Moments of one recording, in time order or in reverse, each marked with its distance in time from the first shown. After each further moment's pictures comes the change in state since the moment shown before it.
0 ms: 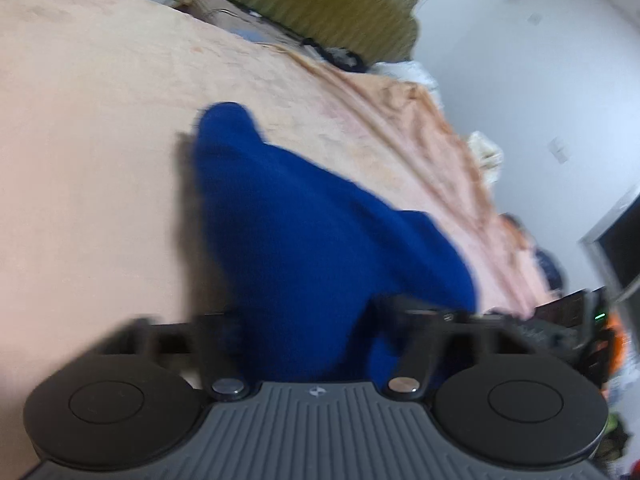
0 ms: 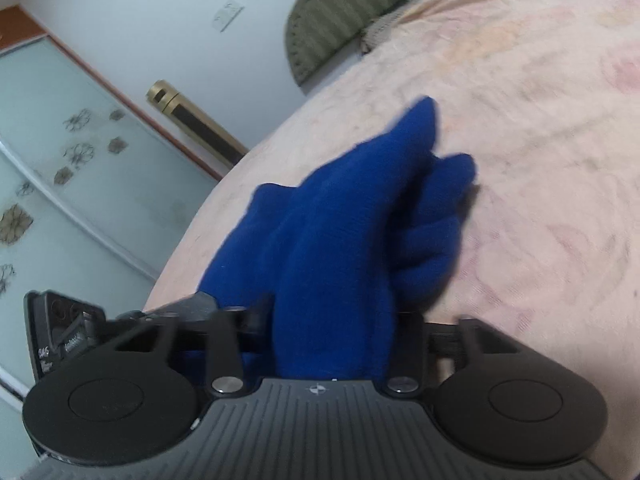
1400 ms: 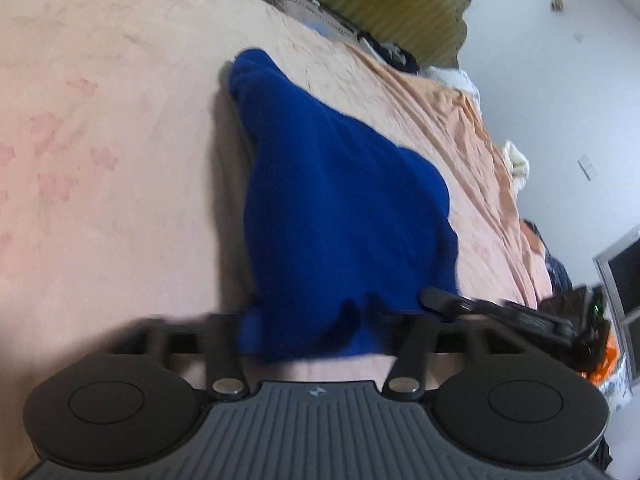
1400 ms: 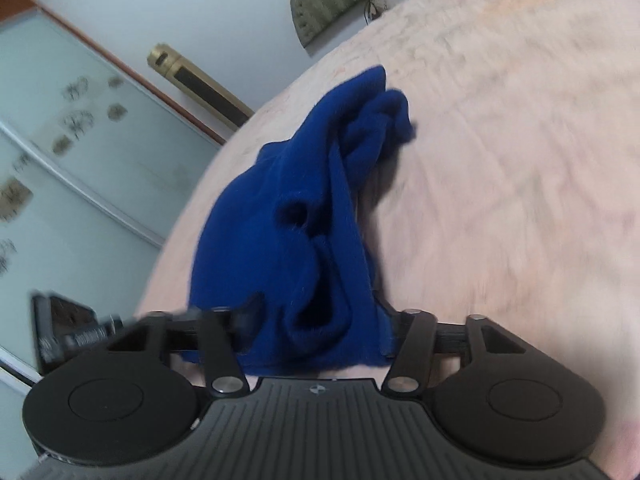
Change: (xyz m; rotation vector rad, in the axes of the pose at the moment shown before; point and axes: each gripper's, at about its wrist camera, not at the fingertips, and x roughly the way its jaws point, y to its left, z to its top) left arm -0.097 0.060 -0.008 -0.125 0.083 0.049; right arm 0.019 0.032 -0.017 0.003 0.115 -0.011
